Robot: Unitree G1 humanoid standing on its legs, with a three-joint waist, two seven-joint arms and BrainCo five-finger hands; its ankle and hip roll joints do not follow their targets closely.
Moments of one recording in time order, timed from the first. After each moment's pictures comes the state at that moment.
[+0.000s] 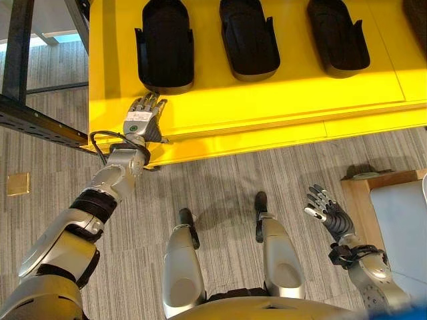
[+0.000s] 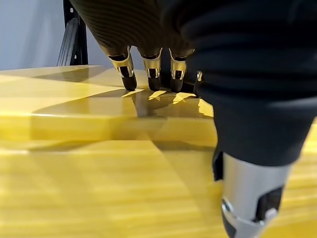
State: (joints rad) left arm -0.64 0.76 -0.54 0.54 0.60 0.08 0.35; right arm 0.32 -0.45 0.13 0.00 0.61 -0.07 0.07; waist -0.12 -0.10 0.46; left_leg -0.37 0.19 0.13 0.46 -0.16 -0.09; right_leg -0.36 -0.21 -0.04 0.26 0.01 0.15
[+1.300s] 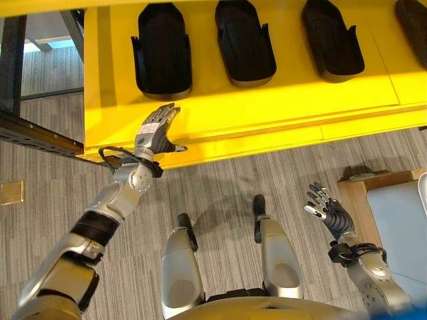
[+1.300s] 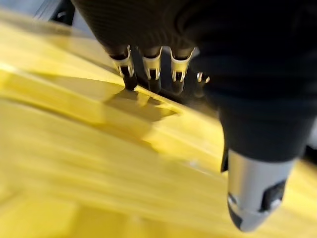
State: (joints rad) left arm -0.33 0.67 -0.31 0.26 0.25 -0.10 0.27; right arm 0.30 -0.45 0.13 -0.01 0.61 -0.08 0.07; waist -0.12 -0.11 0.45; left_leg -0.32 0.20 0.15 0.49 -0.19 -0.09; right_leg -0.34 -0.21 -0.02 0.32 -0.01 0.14
